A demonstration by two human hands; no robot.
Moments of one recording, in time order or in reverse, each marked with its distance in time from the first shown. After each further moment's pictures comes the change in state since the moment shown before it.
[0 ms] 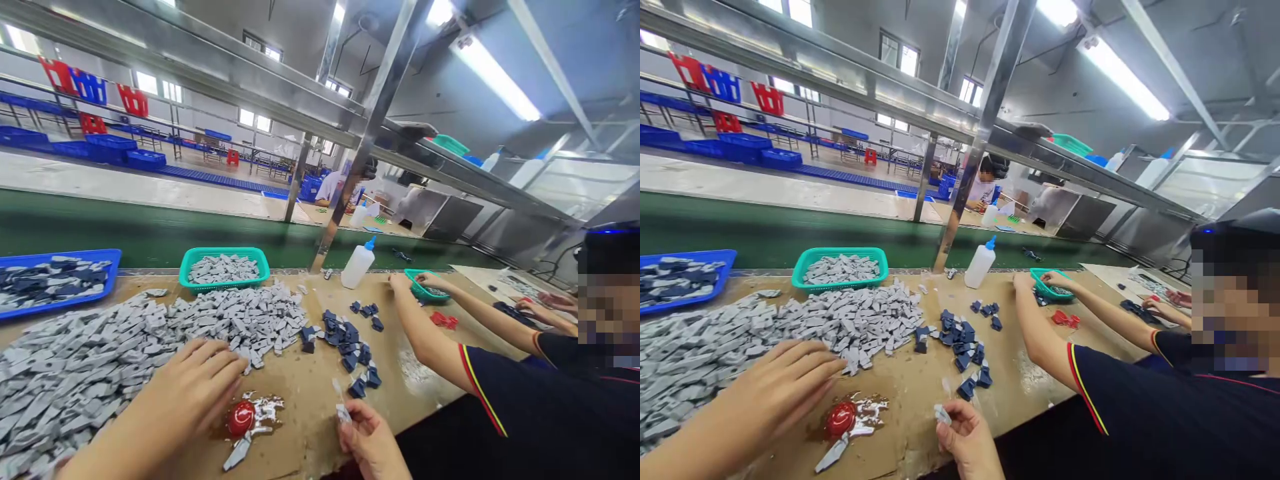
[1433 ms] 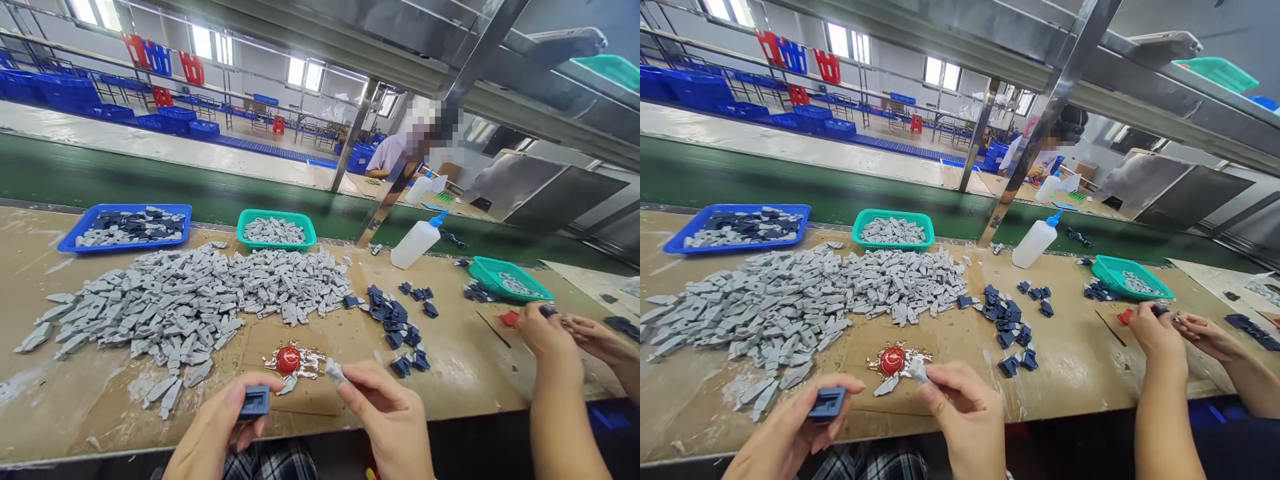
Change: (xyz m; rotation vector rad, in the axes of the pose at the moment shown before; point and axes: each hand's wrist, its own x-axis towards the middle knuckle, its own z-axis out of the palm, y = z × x) left_hand -0.051 0.111 -0.021 -1.534 0.100 -1.441; right_hand -0.038 -0.044 0.091 -0.423 -0.190 -0.457
